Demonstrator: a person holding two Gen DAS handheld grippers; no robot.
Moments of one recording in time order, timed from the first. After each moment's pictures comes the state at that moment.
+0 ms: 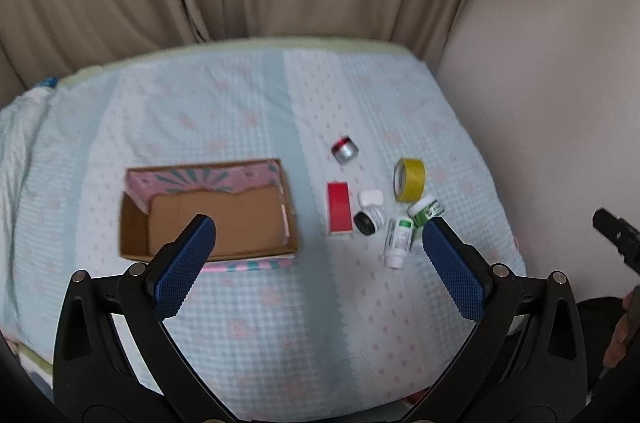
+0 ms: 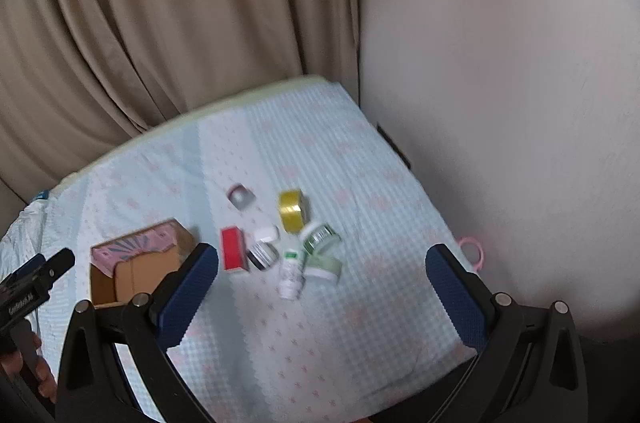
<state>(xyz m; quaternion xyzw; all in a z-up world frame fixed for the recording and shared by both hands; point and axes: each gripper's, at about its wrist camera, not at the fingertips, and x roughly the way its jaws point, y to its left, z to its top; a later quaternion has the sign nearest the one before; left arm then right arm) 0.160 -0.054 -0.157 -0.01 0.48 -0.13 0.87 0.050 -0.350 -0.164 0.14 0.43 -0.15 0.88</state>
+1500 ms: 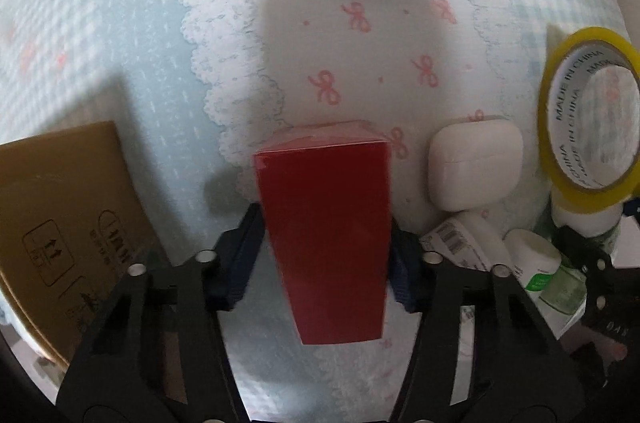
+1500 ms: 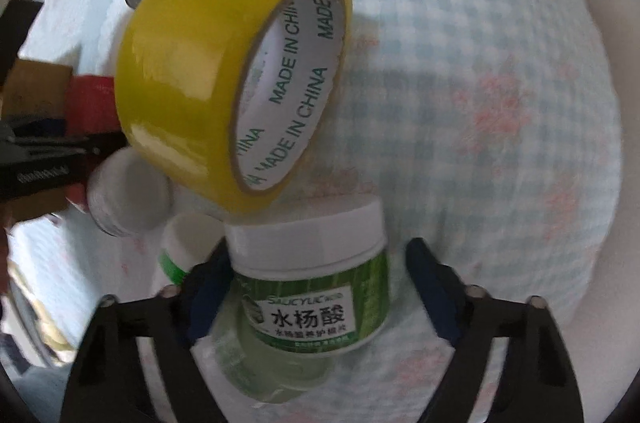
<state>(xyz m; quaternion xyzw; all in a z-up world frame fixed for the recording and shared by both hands) 0.359 -0.196 -0.531 0.09 0.76 -0.10 0.64 0.313 -0.378 -0.518 0.04 0.72 0.08 0.68</state>
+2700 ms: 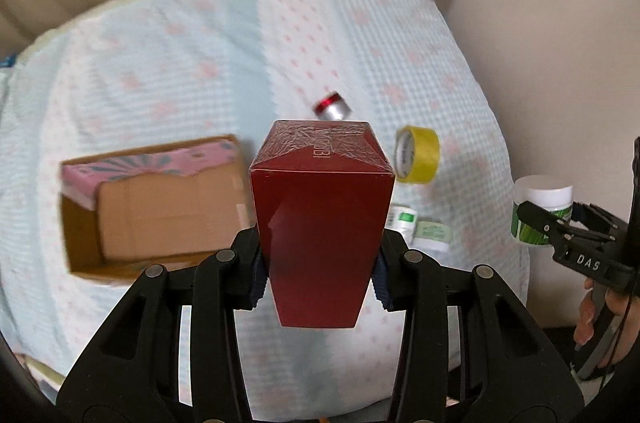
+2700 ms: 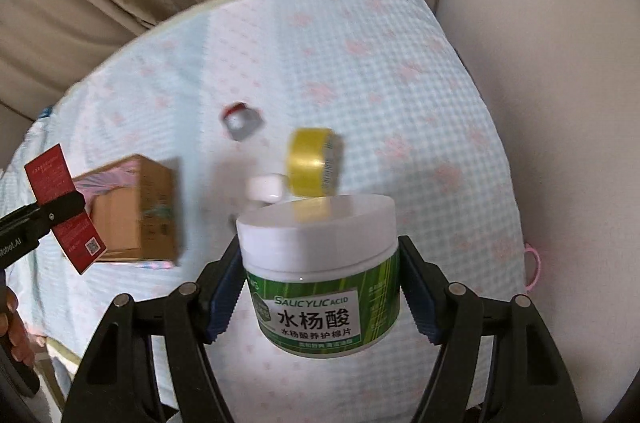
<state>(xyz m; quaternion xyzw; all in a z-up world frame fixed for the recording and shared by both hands) 0.259 -0.099 -0.230 -0.01 0.57 -0.14 0.81 0.198 -0.351 -0.269 0.10 0.57 -0.01 0.82</state>
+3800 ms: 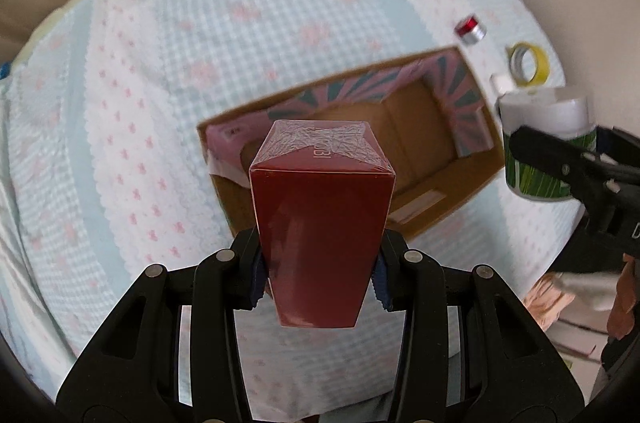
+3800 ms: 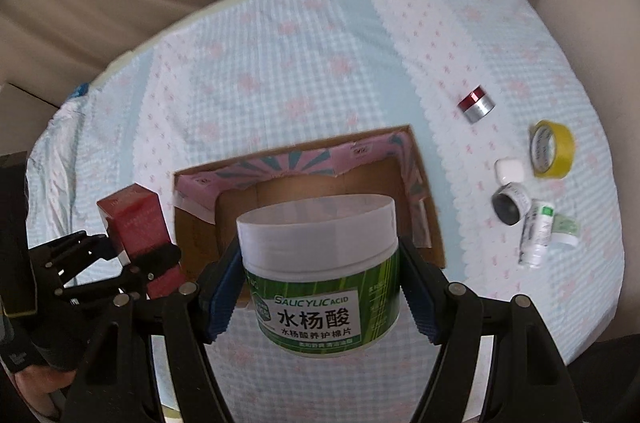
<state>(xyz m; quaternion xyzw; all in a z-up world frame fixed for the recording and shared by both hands) 0.326 0.181 -0.326 0.09 0.65 -0.20 0.73 0.285 0.006 -0.297 0.12 0.60 -0.01 0.79</state>
